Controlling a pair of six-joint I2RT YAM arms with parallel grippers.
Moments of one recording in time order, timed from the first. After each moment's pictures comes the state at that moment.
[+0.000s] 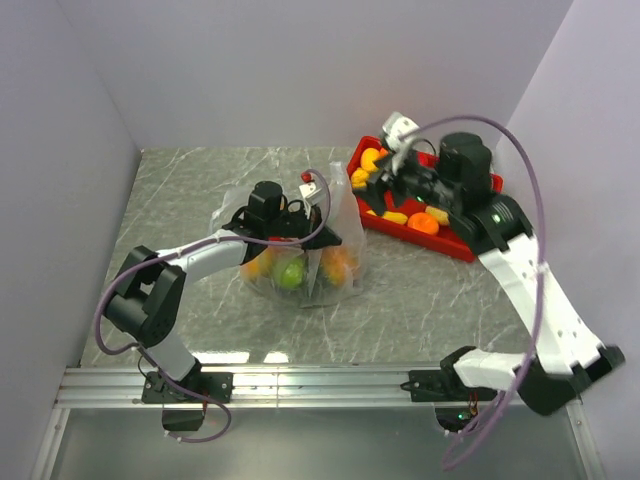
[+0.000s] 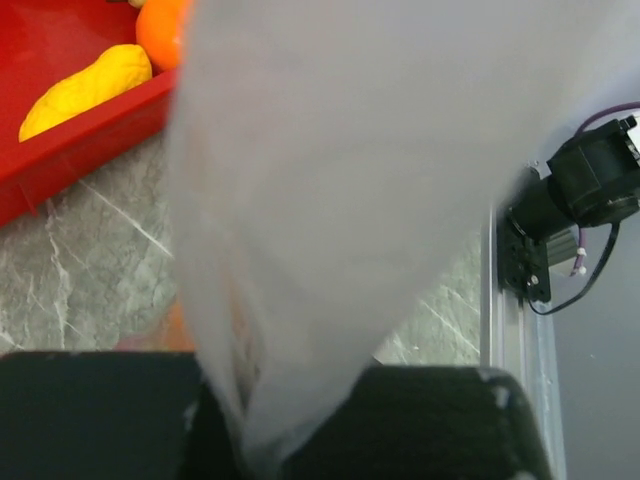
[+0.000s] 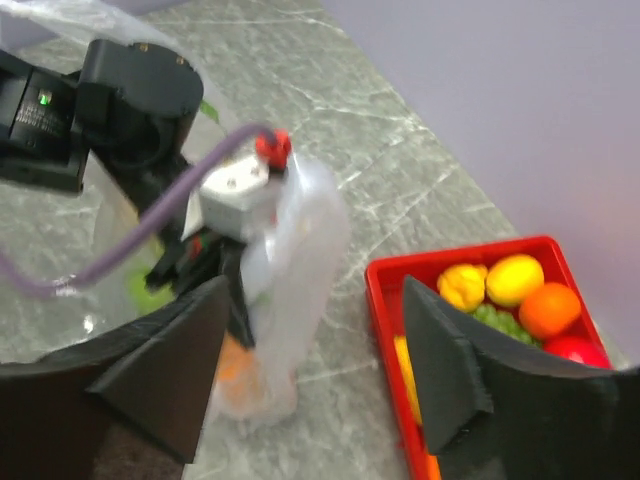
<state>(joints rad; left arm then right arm) -0.57 1.65 1.00 0.34 0.84 -0.15 0.50 1.27 1.60 -0.60 -0.38 -0.30</state>
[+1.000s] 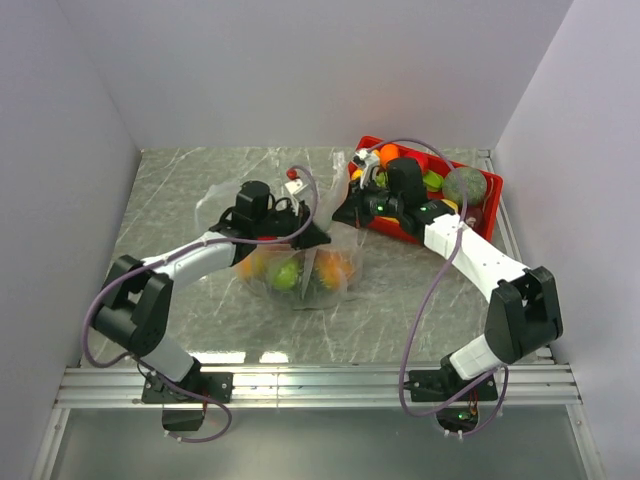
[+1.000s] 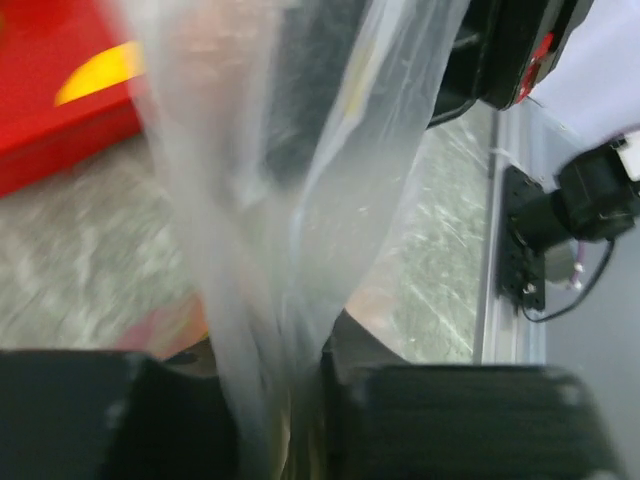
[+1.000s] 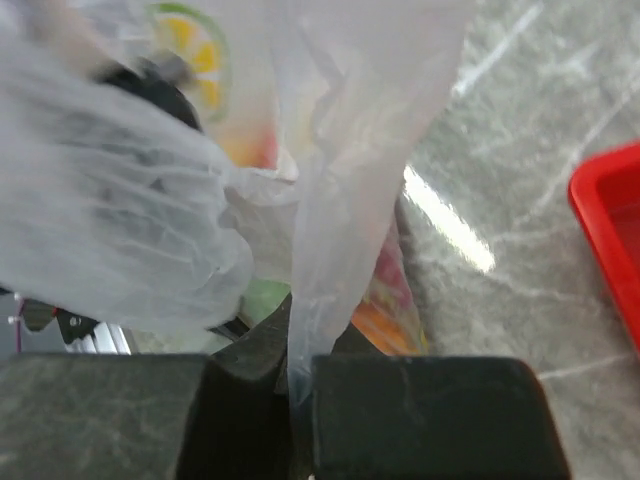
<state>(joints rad) -0.52 1.59 0.96 0.31 0.82 -0.19 0.42 1.49 1.16 -0.15 -0.62 0.14</state>
